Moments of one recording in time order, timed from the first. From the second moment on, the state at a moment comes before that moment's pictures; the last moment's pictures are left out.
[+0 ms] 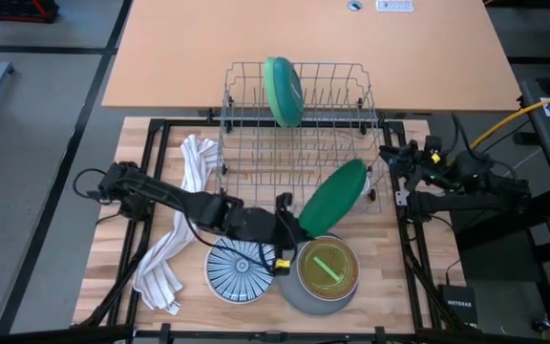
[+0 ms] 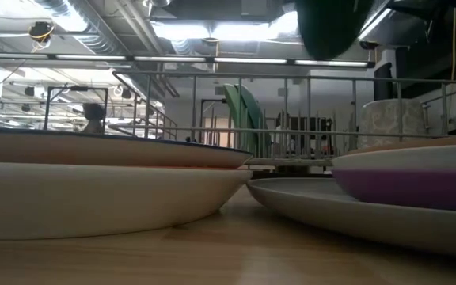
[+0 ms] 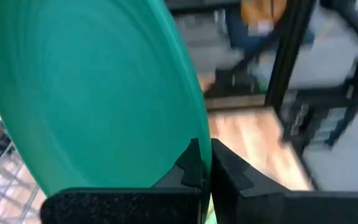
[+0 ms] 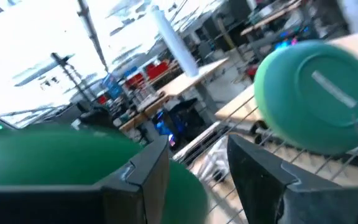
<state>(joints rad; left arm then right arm) -0.31 1.82 1.77 -0.29 -0.34 -0.05 0.03 0.19 0.61 -0.30 0.42 0.53</state>
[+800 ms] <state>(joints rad) 0.25 1.95 1.77 0.18 -0.14 -0.49 0.03 0.19 0.61 -0.32 0.46 0.49</state>
